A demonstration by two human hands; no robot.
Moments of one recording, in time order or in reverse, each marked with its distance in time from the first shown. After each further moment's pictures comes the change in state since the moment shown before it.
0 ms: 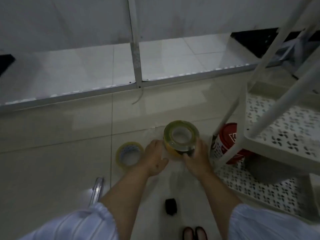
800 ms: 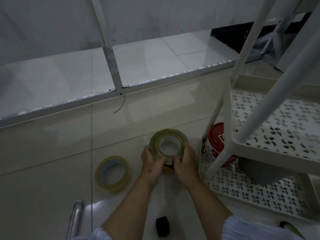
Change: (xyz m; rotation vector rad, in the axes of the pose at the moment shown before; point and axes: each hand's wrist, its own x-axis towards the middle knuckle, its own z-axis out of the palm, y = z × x) left_hand 0.040 0.016 0.051 -0.855 0.159 -0.276; right_hand 0.003 -0.004 0.003 0.141 0.062 0.160
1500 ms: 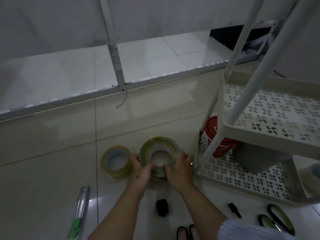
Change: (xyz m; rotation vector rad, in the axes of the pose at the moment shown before) left_hand -0.047 -0.024 -0.028 -0.154 0.130 -0.101; right_hand -0.062 -0.021 -0.003 -0.244 -0.078 0.129
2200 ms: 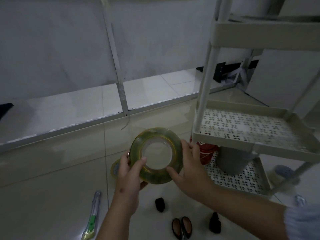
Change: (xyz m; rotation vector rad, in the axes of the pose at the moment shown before) left_hand -0.175 0.102 -0.040 -0.274 -0.101 0.255; right_hand -0.124 -0.049 -0.134 0.031 0.043 -0.587
